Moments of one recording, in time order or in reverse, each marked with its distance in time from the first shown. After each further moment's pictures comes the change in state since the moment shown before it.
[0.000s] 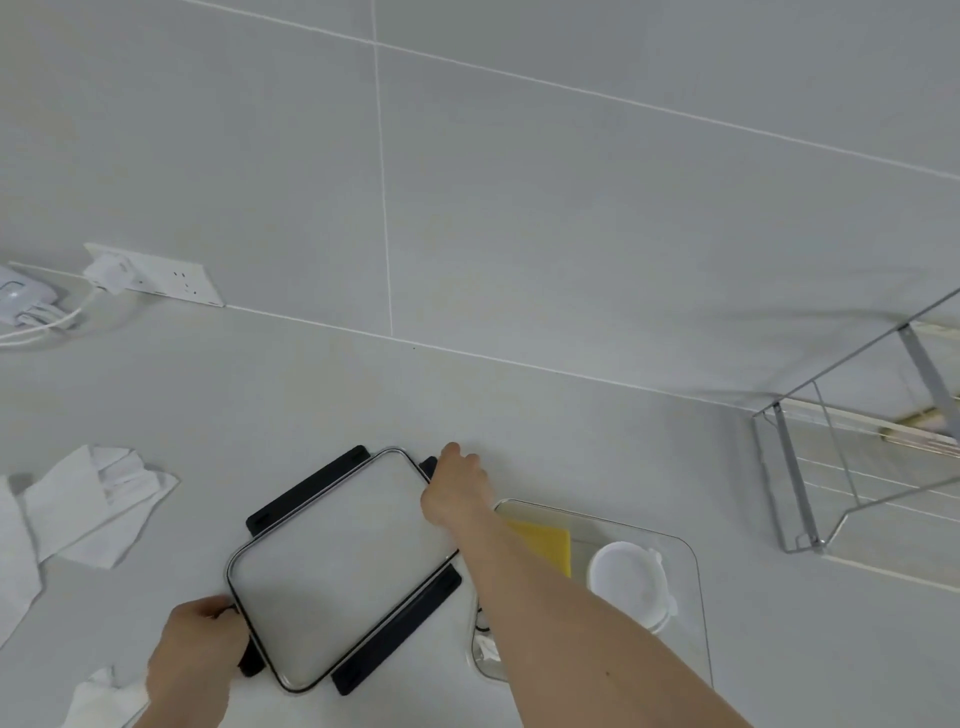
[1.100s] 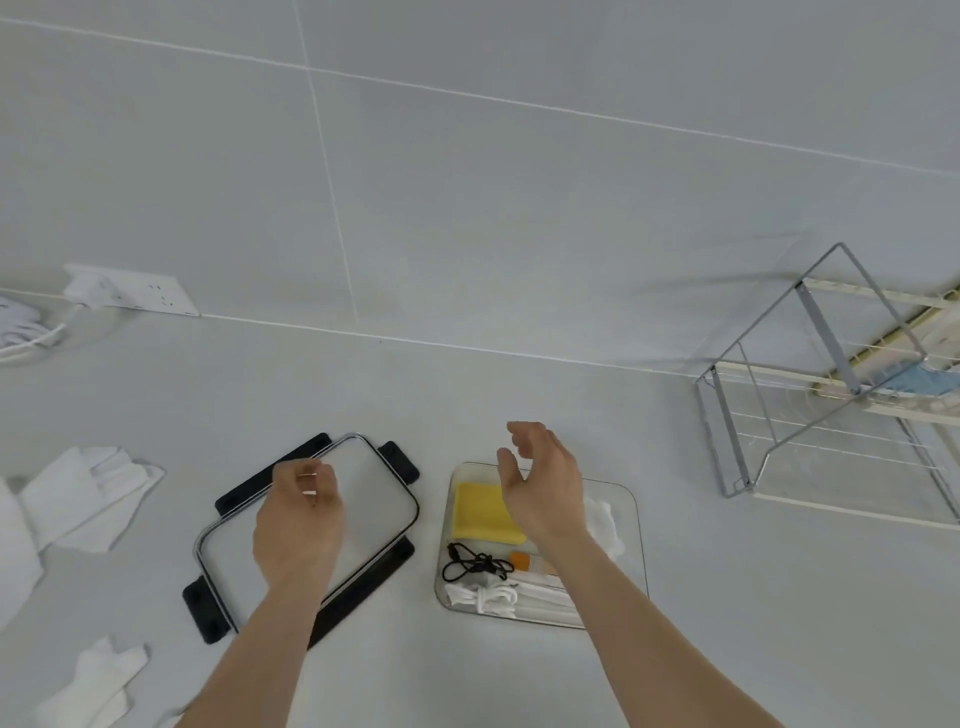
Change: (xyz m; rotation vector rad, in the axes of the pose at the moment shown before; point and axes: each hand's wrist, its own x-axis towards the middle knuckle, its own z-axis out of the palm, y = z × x) left_hand -0.037 0.068 -0.005 -0.130 0.270 0.430; right_hand -0.070 0.034 -0.029 0.314 0.491 -0.435
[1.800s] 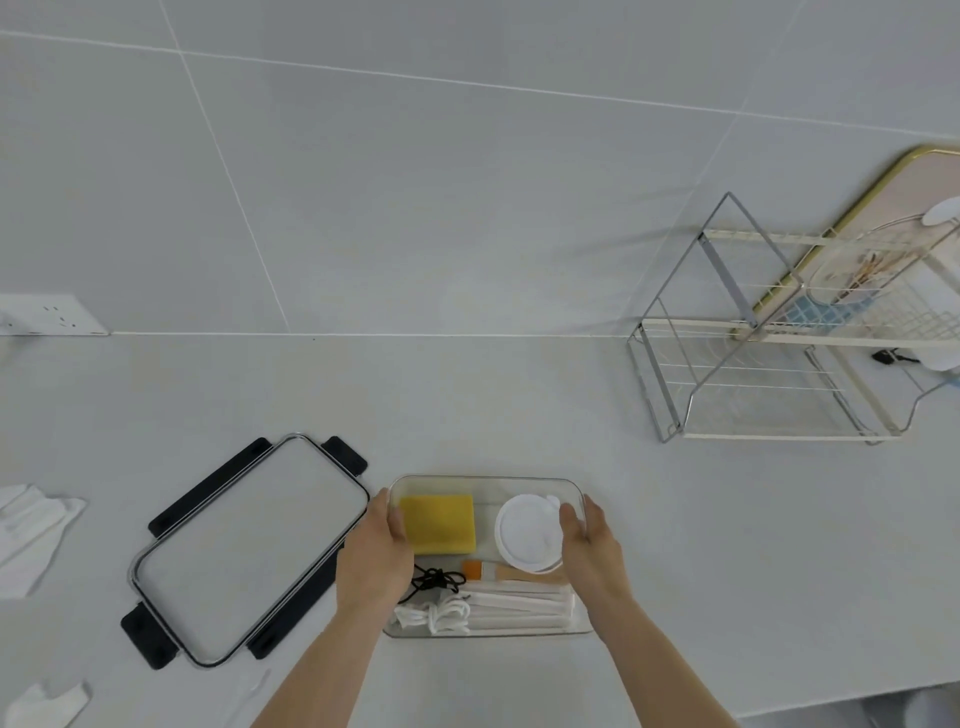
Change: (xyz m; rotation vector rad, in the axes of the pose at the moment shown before) left_hand -0.160 0.023 0.092 0.216 -0.664 0.356; right_hand -0.147 0.155 -0.097 0.303 0.156 0.823
